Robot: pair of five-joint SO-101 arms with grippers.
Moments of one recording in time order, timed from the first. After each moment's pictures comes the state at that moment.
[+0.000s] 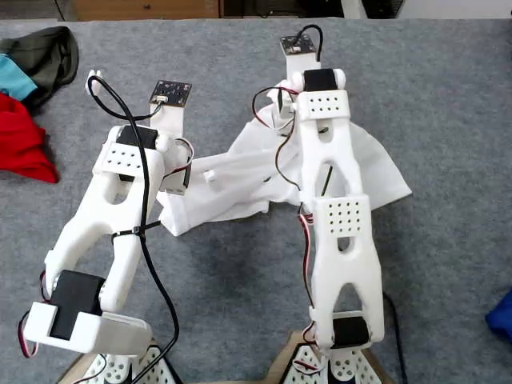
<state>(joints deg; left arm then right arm) 7.1 -3.4 18.1 68.4 -8.5 -9.2 63.1 -69.8 91.7 -6.1</state>
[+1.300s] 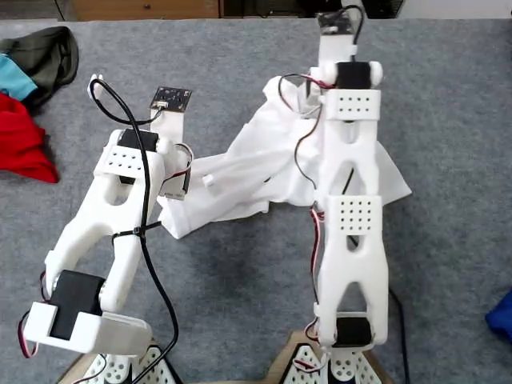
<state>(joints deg) 7.1 -3.4 20.1 68.4 -8.5 -4.8 65.2 -87.4 101.2 -6.1</state>
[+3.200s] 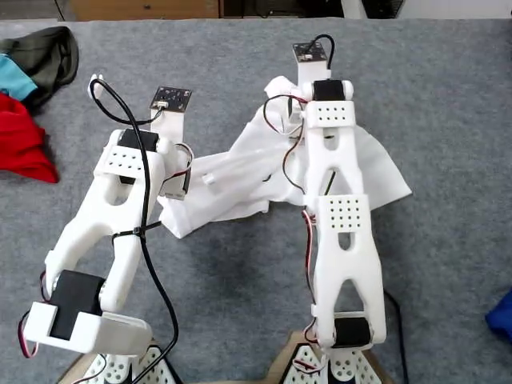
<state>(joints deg) 7.1 -3.4 20.1 68.4 -8.5 -6.2 74.9 -80.9 90.2 -6.0</state>
